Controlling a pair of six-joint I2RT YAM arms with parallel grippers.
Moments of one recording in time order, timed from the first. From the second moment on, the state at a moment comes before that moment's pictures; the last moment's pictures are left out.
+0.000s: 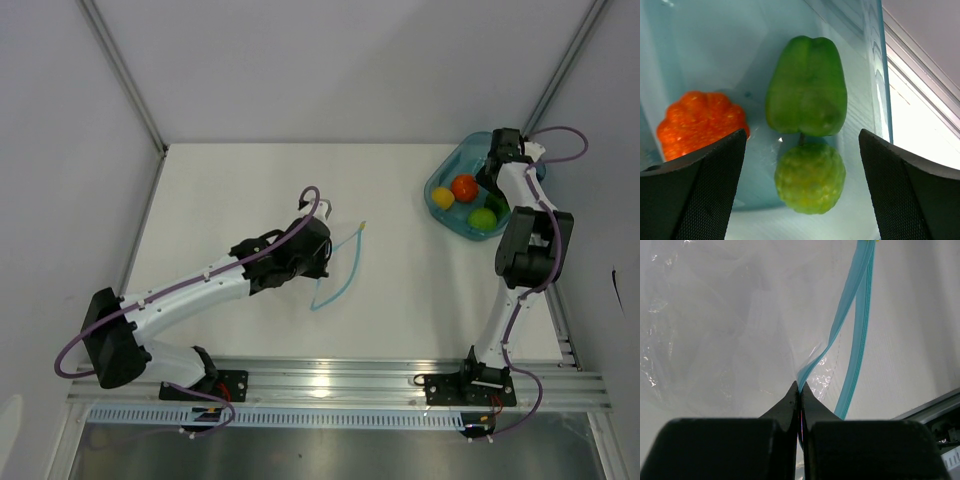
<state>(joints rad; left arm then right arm) -0.94 1.35 1.12 -0.56 -0.29 -0.60 -0.15 2.08 1.76 -0.60 0.47 0.52</state>
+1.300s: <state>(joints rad) -0.94 1.35 1.15 -0.59 -0.23 -0.59 0.00 1.92 1.79 -0.58 0.49 0.43</state>
